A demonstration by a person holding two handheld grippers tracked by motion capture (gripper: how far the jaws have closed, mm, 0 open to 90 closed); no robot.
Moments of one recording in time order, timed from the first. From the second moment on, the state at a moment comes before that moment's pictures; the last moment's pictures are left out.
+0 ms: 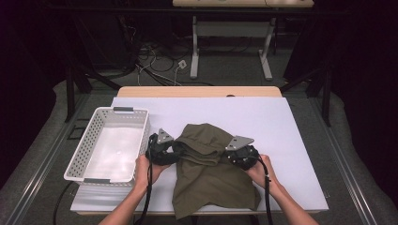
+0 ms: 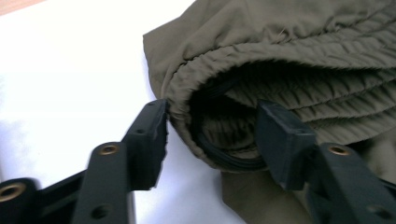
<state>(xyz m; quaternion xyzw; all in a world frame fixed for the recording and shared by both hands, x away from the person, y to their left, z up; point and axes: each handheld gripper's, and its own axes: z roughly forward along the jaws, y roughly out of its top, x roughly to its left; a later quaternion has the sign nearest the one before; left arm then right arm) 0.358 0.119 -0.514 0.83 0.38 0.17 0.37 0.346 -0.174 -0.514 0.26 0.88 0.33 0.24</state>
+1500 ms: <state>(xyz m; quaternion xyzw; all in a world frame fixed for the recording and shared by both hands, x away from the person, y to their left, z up) 0.323 0.089 -0.505 0.86 0.33 0.10 0.37 0.341 -0.219 -0.506 0.33 0.87 0.30 0.20</state>
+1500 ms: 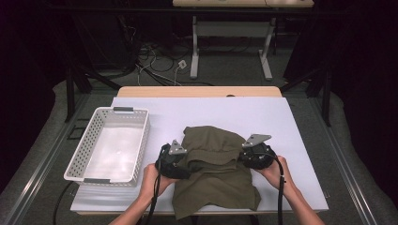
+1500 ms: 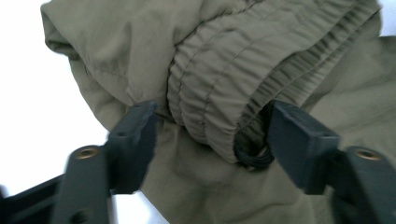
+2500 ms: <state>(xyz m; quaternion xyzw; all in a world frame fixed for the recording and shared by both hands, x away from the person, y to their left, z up) 0.359 0.082 -0.520 0.86 0.36 0.06 0.35 0.331 -0.207 -0.494 0.42 0.84 0.35 0.03</state>
